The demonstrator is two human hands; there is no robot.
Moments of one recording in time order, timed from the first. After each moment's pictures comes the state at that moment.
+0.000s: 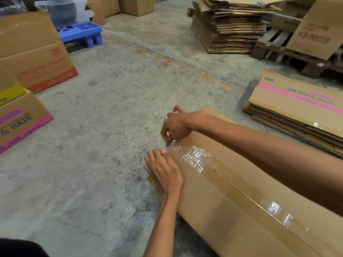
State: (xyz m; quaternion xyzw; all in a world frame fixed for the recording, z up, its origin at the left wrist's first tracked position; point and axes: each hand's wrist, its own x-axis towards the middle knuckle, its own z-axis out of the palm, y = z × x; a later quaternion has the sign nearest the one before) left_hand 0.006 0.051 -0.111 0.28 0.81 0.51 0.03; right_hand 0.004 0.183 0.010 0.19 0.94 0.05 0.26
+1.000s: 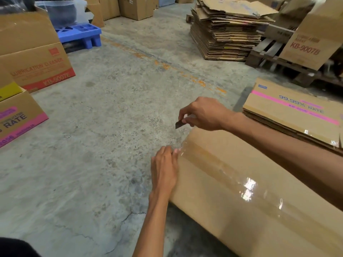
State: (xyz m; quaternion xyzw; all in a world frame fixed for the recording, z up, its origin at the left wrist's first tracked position) left_hand -0.003 0.055 -0.092 0.50 0.77 0.39 0.11; right_hand 0.079 0.196 0.061 0.30 0.95 0.00 0.03
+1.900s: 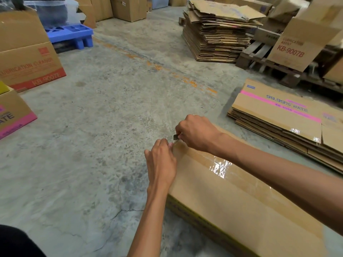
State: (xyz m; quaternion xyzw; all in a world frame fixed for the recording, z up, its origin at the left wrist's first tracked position) left_hand 0.021 0.055 -0.064 0.47 0.79 0.39 0.08; right_hand 0.104 0.144 0.032 0.35 0.93 0.07 0.01
